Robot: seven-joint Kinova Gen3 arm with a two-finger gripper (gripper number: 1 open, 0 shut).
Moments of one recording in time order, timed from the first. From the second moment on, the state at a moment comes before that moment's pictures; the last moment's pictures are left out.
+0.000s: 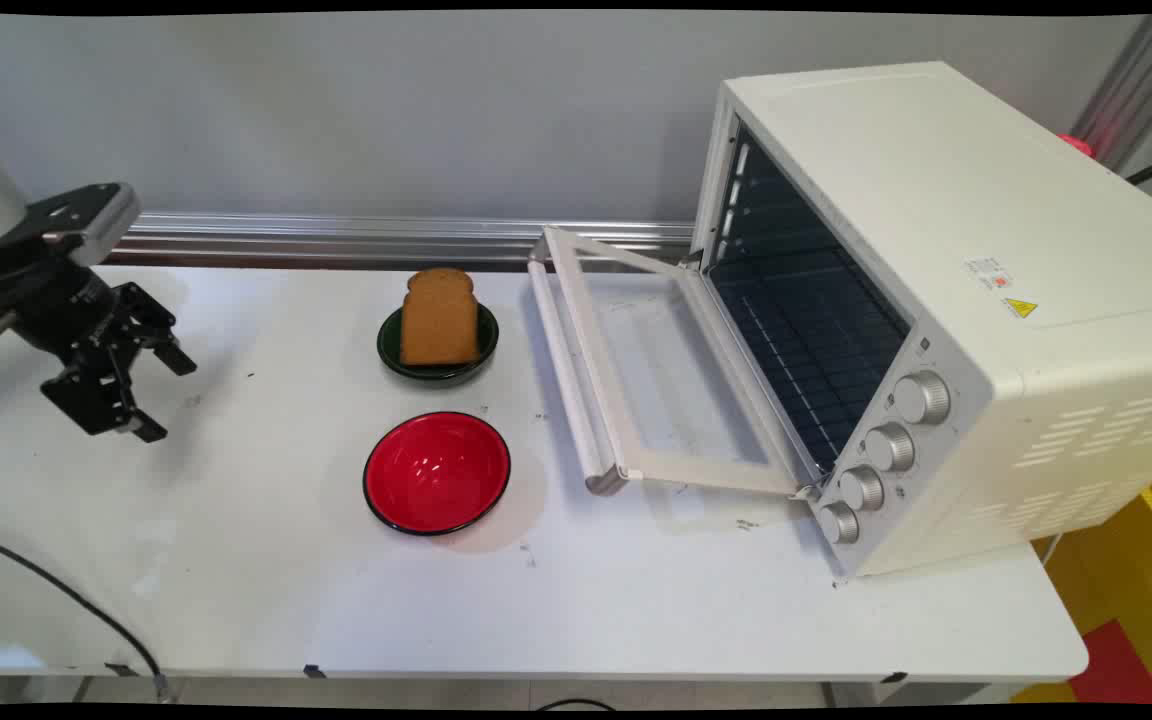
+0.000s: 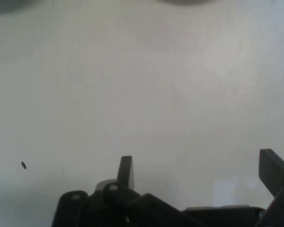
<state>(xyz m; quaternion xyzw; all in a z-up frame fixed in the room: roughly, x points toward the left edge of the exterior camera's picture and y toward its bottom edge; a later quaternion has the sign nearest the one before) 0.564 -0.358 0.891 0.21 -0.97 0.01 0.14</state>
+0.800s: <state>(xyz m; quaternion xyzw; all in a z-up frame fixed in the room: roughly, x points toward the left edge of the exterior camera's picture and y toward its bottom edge) 0.503 -0.392 0.913 0.24 -0.91 0.06 0.33</state>
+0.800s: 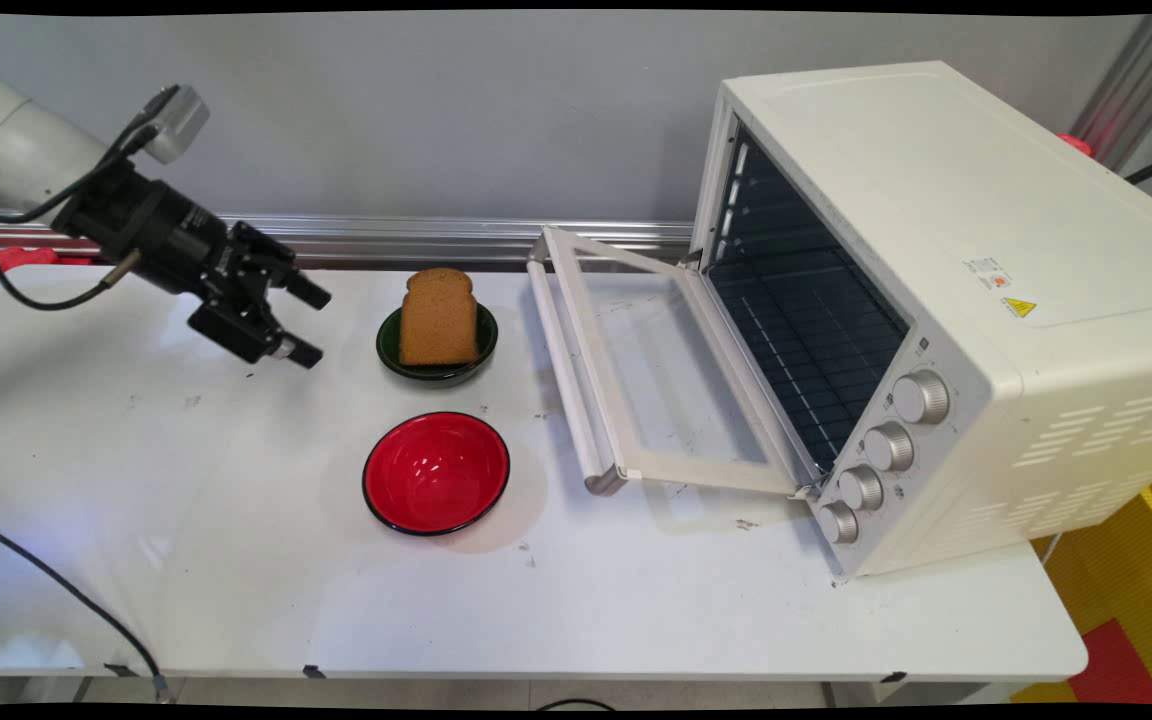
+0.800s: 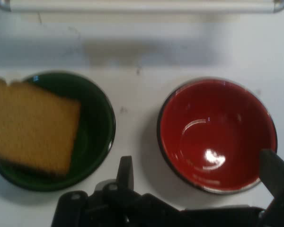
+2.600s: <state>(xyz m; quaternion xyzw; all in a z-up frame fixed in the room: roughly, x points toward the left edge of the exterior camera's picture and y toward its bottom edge) 0.406 -0.453 0.809 0.21 -0.90 0.06 0.39</state>
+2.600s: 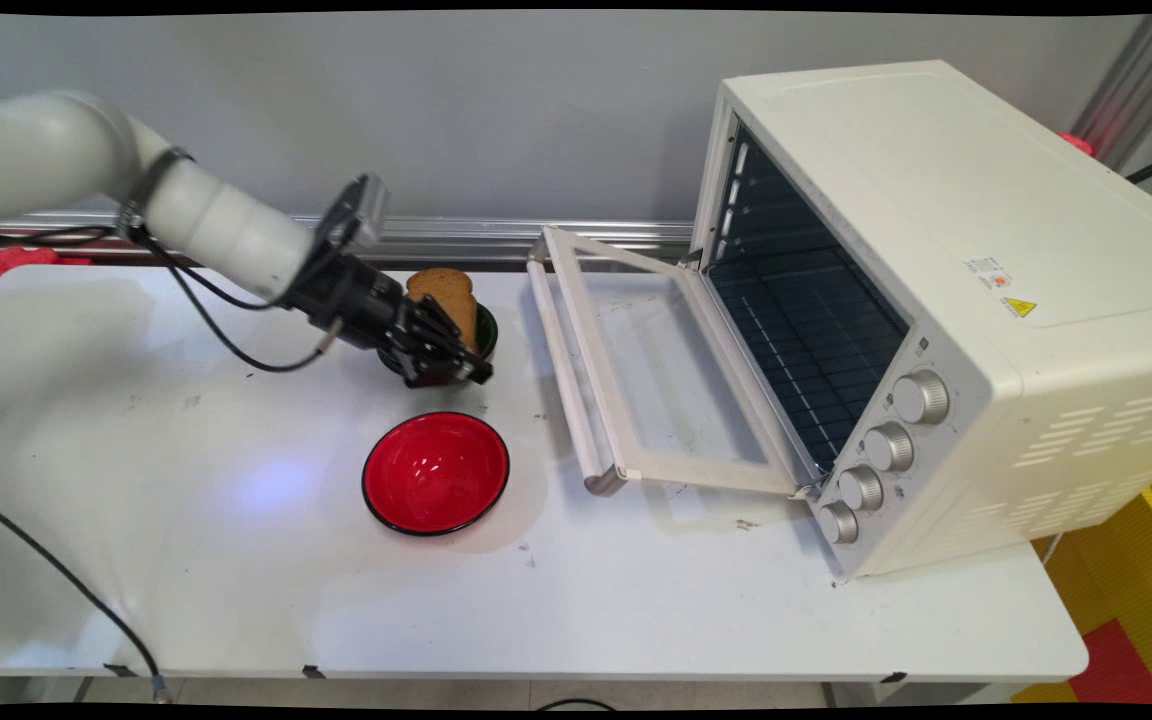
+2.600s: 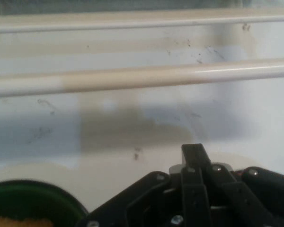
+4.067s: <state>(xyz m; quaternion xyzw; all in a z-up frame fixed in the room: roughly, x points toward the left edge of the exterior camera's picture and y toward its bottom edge) 0.353 -0.505 0.748 0.20 -0.88 0.07 0.42</state>
